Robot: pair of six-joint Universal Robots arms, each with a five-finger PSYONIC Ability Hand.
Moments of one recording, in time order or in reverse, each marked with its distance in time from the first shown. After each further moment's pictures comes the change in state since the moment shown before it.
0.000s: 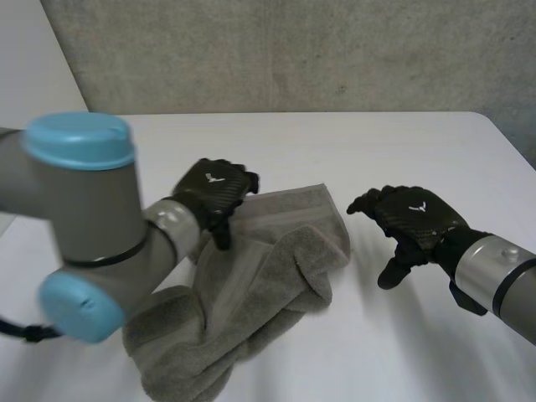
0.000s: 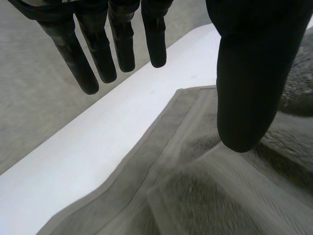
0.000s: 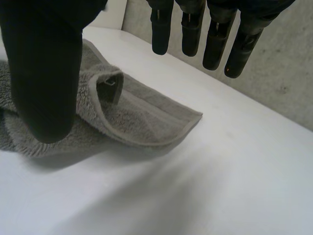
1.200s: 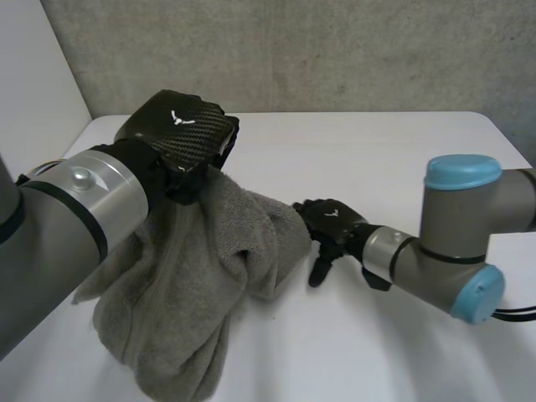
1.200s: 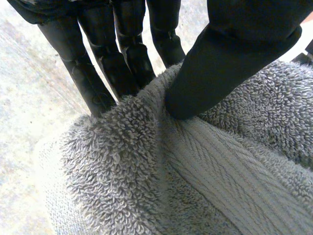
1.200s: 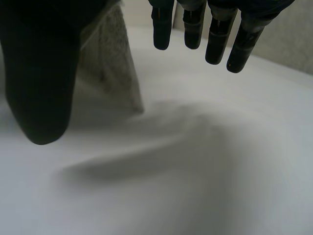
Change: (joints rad) left arm -0.033 0.341 0.009 -0.198 -0.041 0.137; right arm 0.189 0.572 -0.473 -0.020 -0.064 0.066; left_hand 0.754 0.810 0.806 0.813 0.790; right_hand -0.052 -0.070 -0.057 -0.048 -0.039
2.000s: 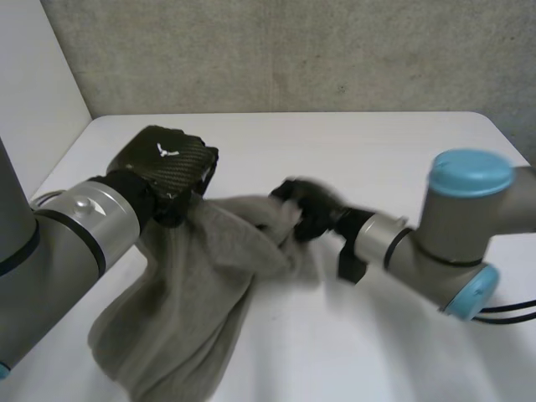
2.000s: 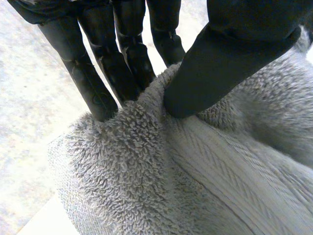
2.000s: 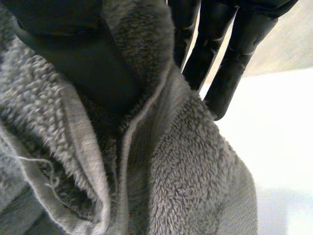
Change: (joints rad) left arm 0.062 0.007 -0.143 0.059 0.003 -0.012; right arm 0.047 -0.041 0.034 -0.188 -0.083 0.663; left_hand 0.009 0.001 0.001 0.000 0.004; right_hand 0.698 0.945 0.954 0.956 0.878
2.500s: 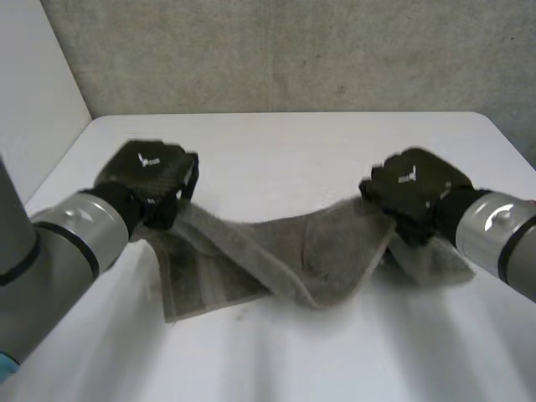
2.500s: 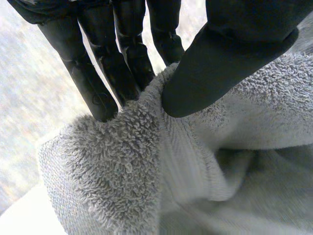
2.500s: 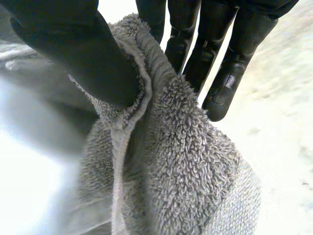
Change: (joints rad) left arm 0.074 0.013 -0.115 0.108 0.008 -0.113; right arm -0.129 -0.533 0.172 0.480 0.269 -1.166; left_hand 0.006 0.001 0.002 0.000 0.008; right_hand 0.044 0.007 0.017 0.001 0.046
